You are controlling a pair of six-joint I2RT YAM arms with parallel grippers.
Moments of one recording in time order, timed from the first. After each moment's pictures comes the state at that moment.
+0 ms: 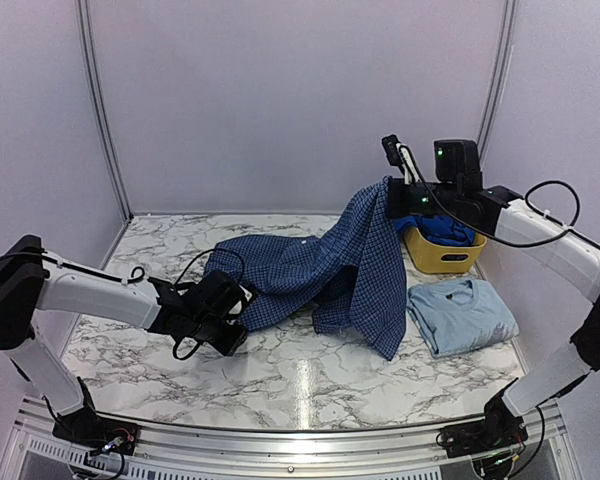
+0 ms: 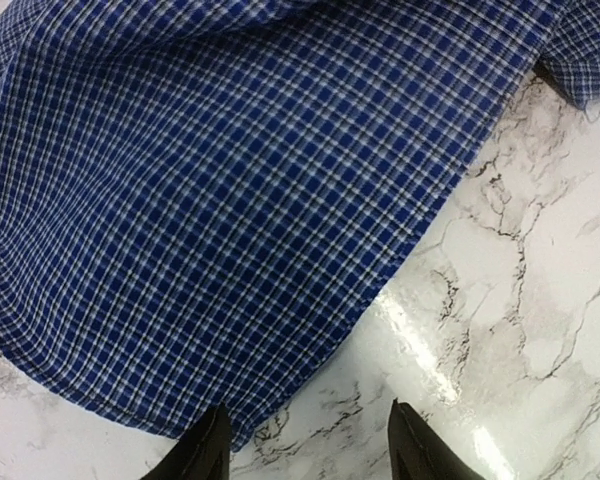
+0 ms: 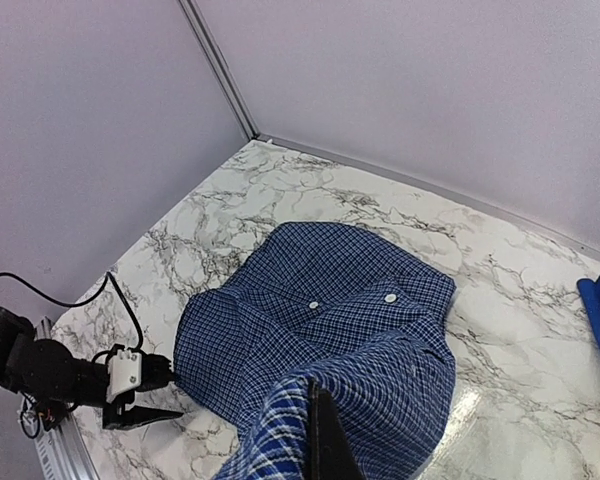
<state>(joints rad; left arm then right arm) -0.91 1.61 0.85 -0.27 -0.22 -0.22 0.45 1.44 1.32 -0.25 -0.46 0.19</state>
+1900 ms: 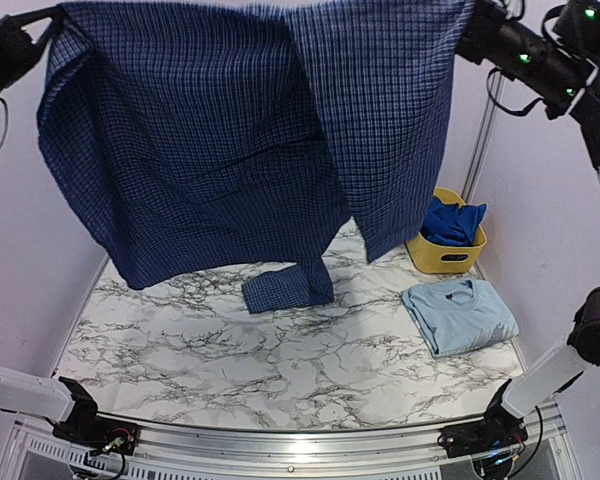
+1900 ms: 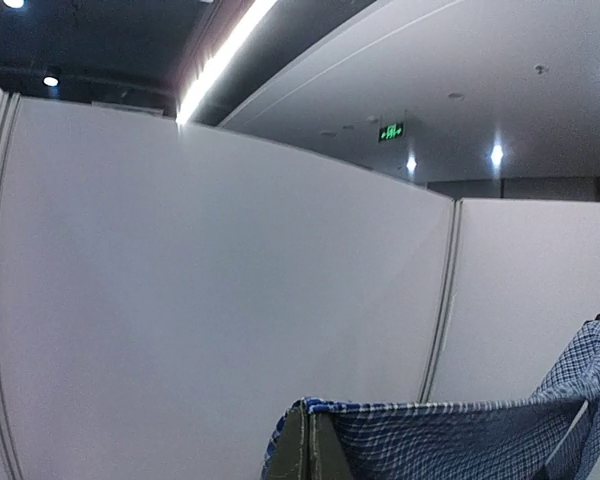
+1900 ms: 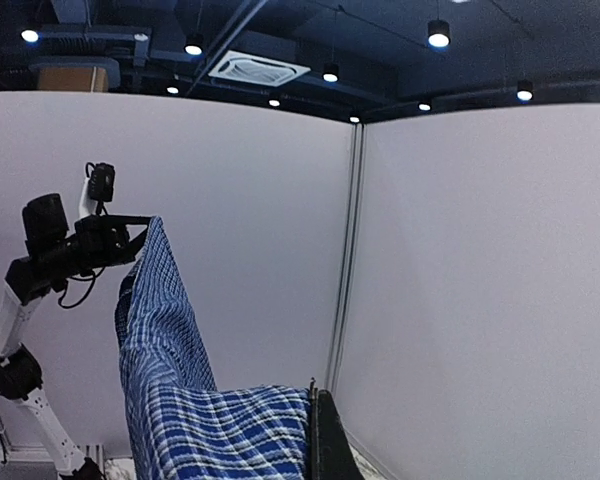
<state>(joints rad) -0.56 1.15 2.03 -0.51 -0.11 -0.12 0.73 1.50 2.34 -0.51 -0.37 0.03</state>
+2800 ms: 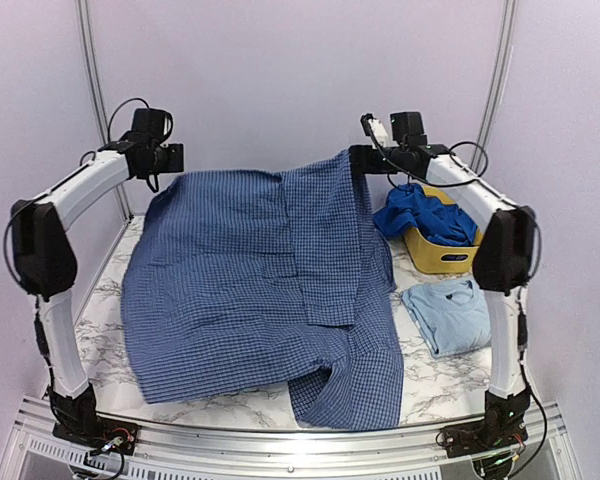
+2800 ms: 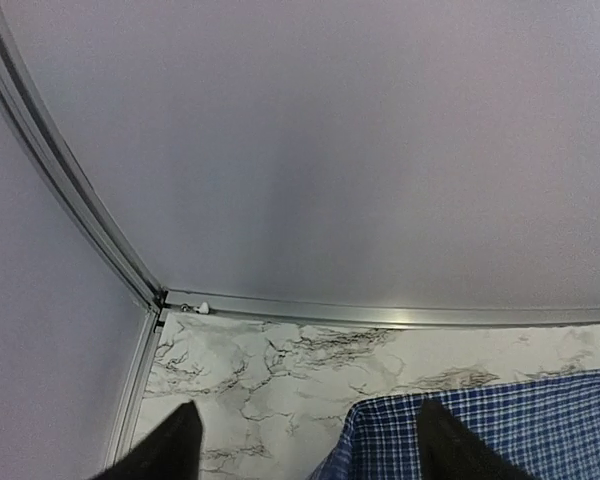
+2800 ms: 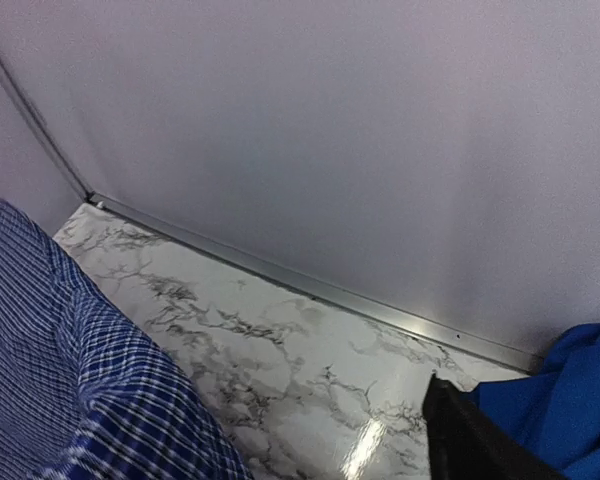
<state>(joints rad) -0.24 1.93 1.92 -0.44 -0.33 -0.11 0.32 2.18 2.23 -0.45 -0.29 0.10</state>
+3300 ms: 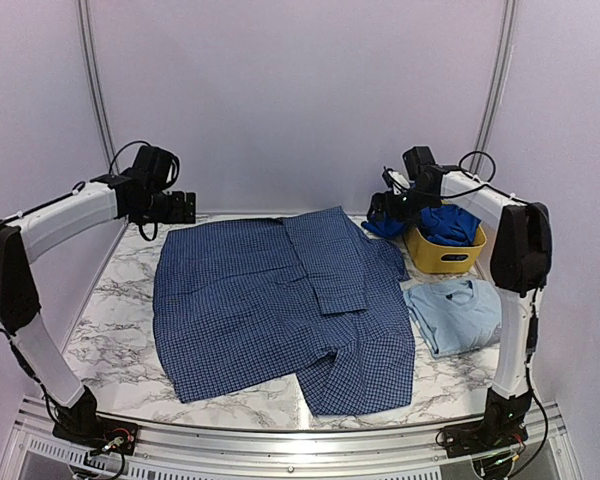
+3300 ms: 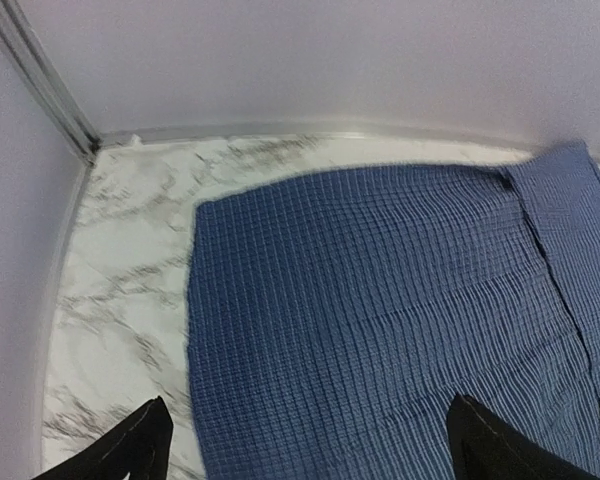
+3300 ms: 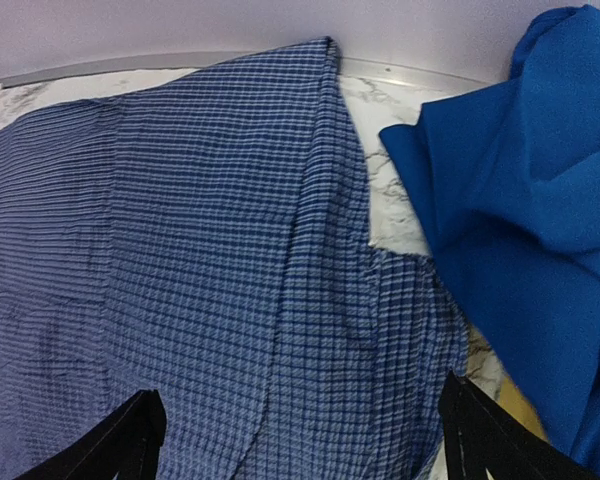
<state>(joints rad) -0.35 1.69 1.48 -0.53 -0.29 -0.25 0.24 2.15 1.96 -0.71 -0.20 0.11</state>
